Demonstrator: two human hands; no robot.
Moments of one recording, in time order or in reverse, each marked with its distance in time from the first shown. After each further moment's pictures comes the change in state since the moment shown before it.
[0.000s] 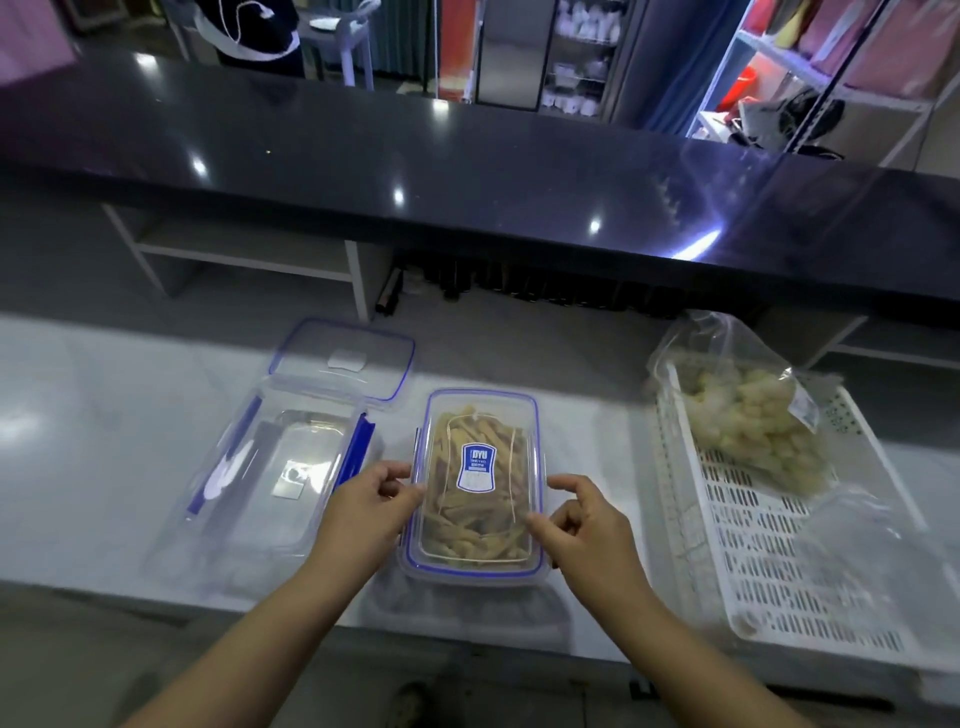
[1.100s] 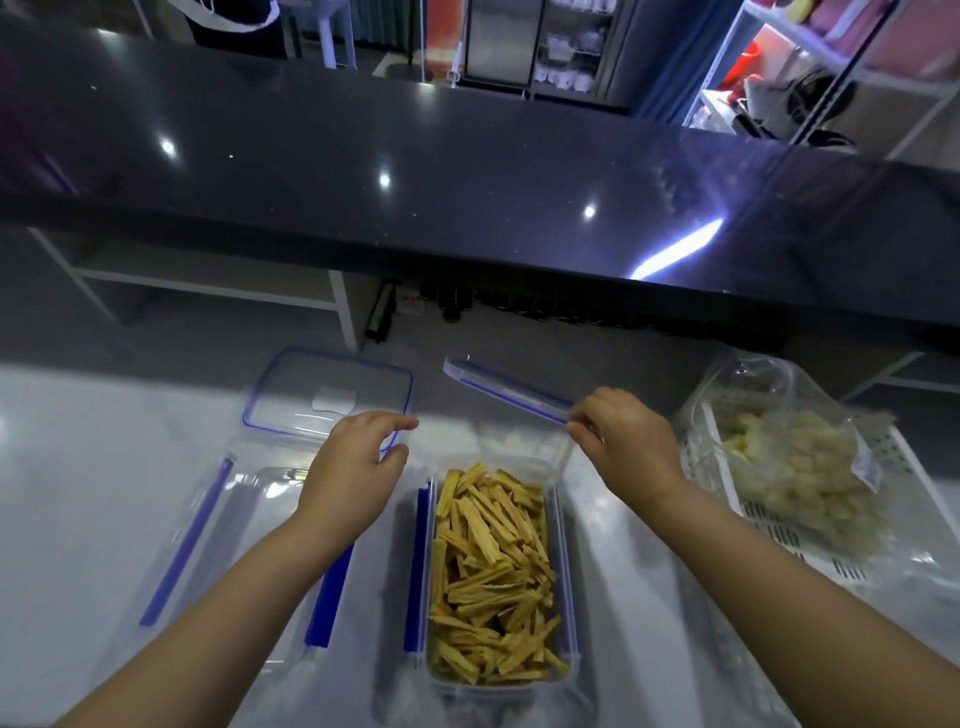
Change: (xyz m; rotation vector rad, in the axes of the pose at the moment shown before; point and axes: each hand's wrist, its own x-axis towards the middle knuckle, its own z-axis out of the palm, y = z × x) left_hand 0.127 0.031 -0.023 0.440 0.025 0.342; right_hand 0.170 -0.025 -0.037 -0.755 0.220 -0.582
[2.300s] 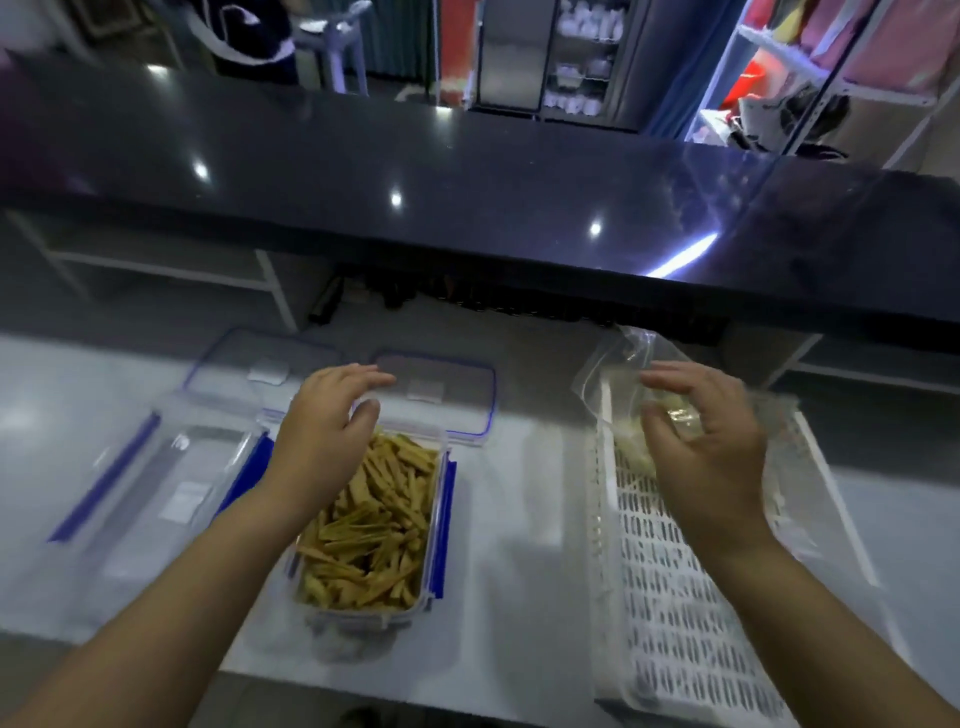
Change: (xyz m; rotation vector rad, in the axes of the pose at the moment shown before) left_hand -0.041 0.101 0.053 0.059 0.219 0.134; right_hand -0.096 0.073 -0.123 0.431 0.427 0.225
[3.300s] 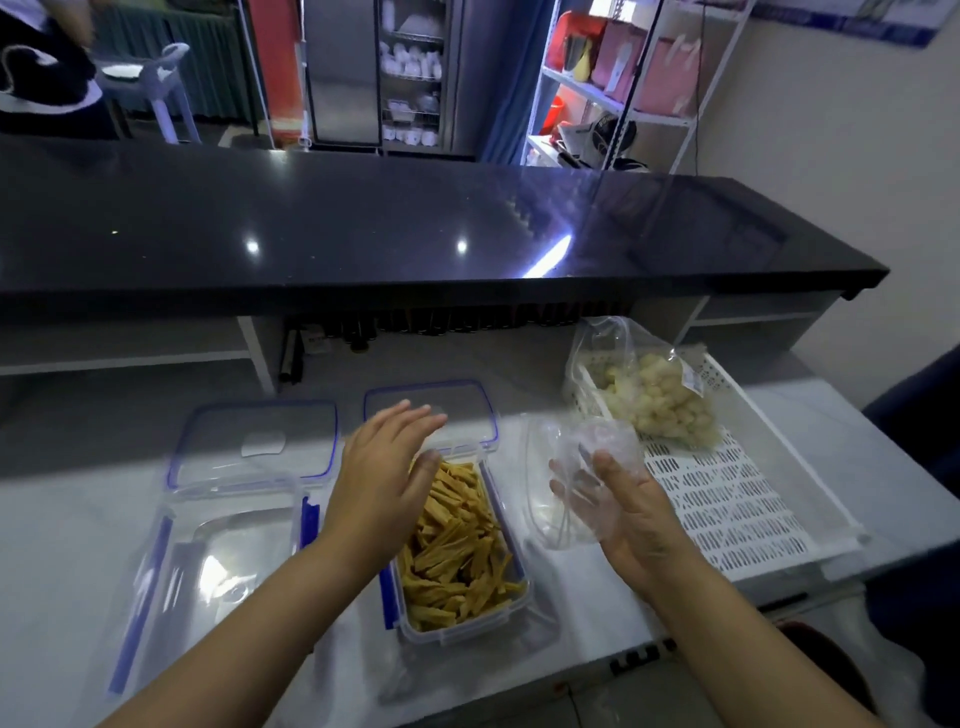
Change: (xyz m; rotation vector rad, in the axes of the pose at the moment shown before) left_hand -0.004 -0.050 -0.044 -0.131 -0.223 0.412; right_hand -0.101 -0.090 0.083 1.064 0.103 0.927
